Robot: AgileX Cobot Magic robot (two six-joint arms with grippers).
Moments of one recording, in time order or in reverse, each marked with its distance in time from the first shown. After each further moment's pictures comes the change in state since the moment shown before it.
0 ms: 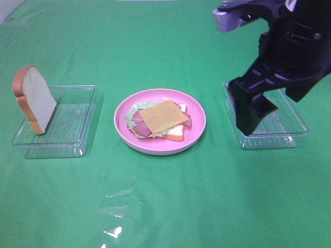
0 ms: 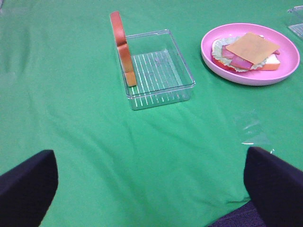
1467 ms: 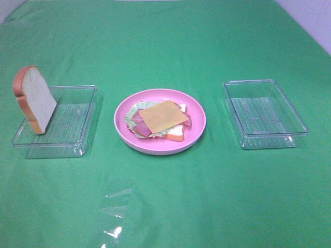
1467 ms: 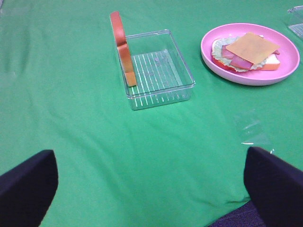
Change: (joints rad) left arm 0.000 0.000 0.000 0.000 0.000 0.000; right arm -0.507 -1.509 0.768 0.055 -0.118 0.012
